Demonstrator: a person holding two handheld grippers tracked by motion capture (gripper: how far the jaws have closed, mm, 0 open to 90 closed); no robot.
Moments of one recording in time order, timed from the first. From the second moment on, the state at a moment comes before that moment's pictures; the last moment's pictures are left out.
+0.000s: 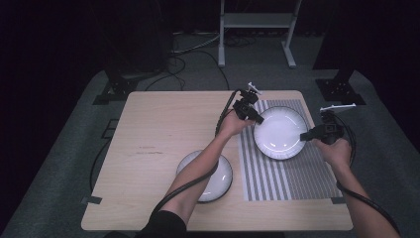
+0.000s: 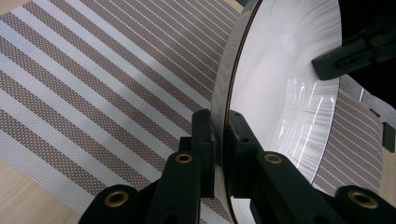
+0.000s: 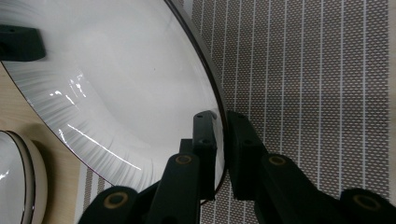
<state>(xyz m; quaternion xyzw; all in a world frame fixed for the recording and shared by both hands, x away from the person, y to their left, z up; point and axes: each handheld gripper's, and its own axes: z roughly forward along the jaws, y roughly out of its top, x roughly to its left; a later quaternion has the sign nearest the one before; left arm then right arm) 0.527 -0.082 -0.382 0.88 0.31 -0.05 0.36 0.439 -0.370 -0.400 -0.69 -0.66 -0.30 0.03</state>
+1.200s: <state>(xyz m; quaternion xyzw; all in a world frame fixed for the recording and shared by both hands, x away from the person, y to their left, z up) 0.528 -0.089 -0.408 0.88 0.31 -0.02 0.36 0.440 -0.372 -0.421 -0.69 -0.66 -0.29 0.01</state>
